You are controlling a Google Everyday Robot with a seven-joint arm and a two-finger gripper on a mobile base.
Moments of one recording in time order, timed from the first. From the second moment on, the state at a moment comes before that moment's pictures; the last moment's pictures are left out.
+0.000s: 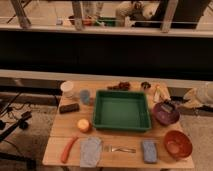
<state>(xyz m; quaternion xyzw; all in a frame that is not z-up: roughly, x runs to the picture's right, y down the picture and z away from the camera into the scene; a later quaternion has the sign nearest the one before) 0.433 0.050 0.710 -0.16 -0.10 0.17 0.97</state>
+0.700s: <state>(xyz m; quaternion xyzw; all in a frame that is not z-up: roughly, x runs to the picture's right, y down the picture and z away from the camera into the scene) 0.424 0.042 0.708 -0.13 -0.11 0.16 0.97</state>
